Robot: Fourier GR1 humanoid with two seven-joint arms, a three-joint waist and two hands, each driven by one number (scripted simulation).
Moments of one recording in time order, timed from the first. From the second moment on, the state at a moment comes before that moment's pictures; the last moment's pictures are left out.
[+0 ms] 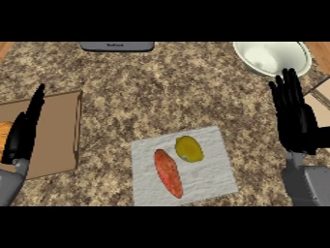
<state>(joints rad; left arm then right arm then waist) -0.21 0.58 -0.28 -1.31 0.11 0.42 0.06 -0.22 -0.20 0.00 -1.45 -0.34 -0.18 -0.12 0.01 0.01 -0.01</state>
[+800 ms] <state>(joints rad) -0.06 0.53 -0.16 -1.33 0.34 0.21 0.01 -0.20 -0.03 0.48 -1.43 0.04 -0.47 -0.12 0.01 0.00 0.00</state>
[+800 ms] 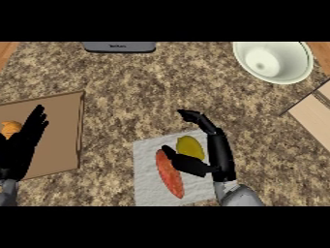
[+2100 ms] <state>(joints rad) 0.00 0.53 -0.08 -1.36 0.35 0.12 0.01 -0.45 -0.32 0.74 -1.70 0.49 0.19 0.90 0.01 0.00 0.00</state>
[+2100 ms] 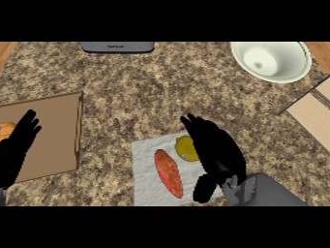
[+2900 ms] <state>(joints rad) 0.01 0.44 -0.01 -1.38 0.25 0.07 0.04 -0.42 -0.19 0.60 -1.40 0.70 0.25 0.65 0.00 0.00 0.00</state>
